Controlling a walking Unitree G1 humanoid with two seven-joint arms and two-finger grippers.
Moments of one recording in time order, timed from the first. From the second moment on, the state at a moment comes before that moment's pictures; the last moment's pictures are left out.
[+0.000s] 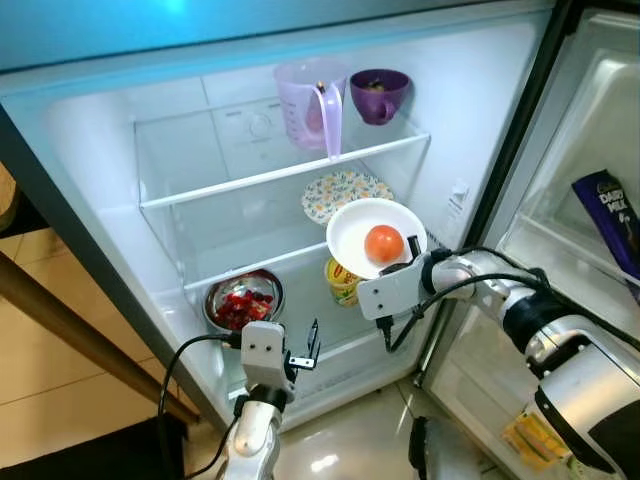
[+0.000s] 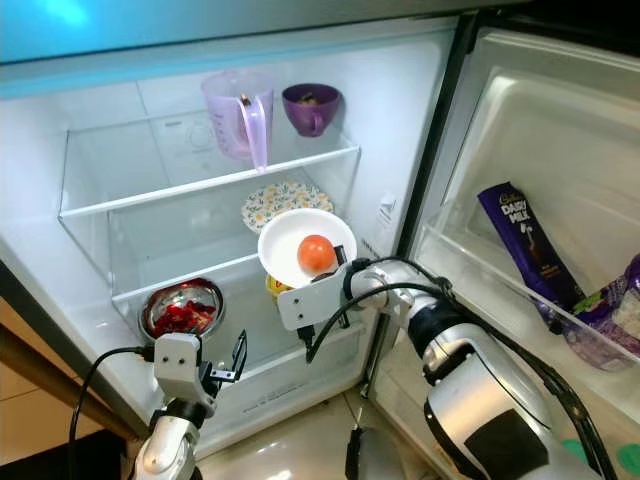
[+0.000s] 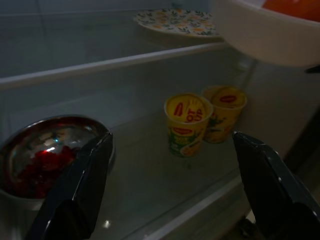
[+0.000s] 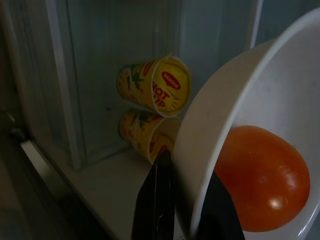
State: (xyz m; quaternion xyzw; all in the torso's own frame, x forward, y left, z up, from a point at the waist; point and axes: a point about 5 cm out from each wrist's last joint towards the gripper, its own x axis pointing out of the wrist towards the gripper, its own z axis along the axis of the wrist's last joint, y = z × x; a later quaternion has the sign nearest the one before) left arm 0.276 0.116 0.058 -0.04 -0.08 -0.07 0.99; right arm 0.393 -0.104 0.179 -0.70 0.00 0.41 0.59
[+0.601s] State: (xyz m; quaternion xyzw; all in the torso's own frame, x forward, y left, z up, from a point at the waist) left arm 0.272 0.116 0.084 -0.04 -0.11 -0.07 0.99; right arm 0.407 -0.078 0.226 -0.72 -0.06 0.34 0.59
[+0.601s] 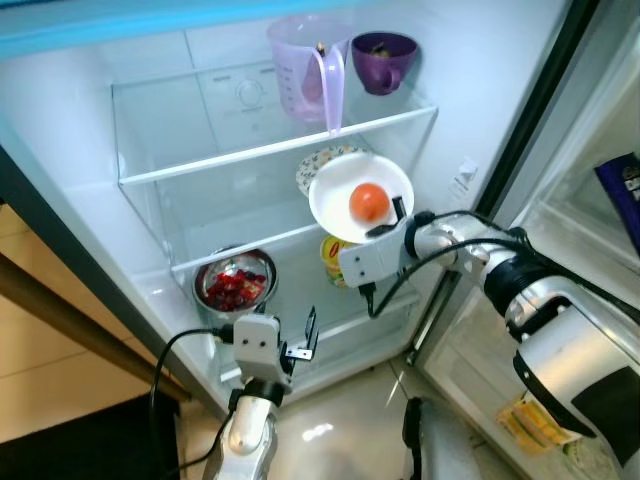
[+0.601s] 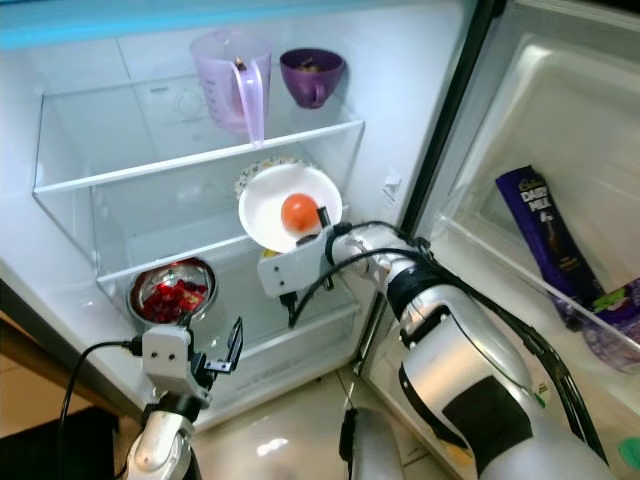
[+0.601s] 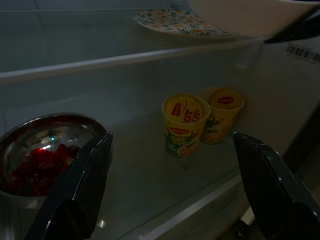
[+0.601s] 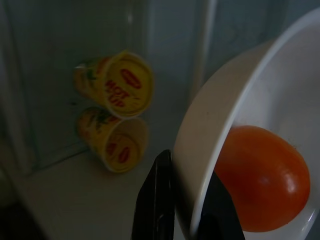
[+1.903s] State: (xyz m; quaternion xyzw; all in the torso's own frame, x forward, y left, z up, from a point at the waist) left arm 0.264 0.101 0.161 -0.04 -0.18 -0.11 0.98; right arm 0.417 -0.064 0.280 -0.75 -0.12 0.25 0.60
